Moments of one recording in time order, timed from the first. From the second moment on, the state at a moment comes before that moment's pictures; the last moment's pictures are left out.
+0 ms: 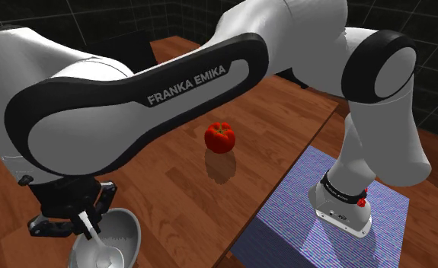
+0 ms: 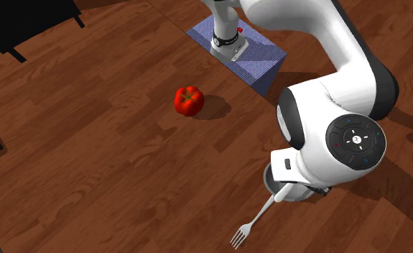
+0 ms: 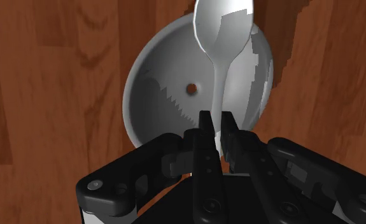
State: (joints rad) arm 0.69 0.59 0.42 -1.27 -0.03 1.87 1.02
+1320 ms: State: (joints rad) arm 0.68 0.62 0.42 -1.36 -0.04 1.99 1.01
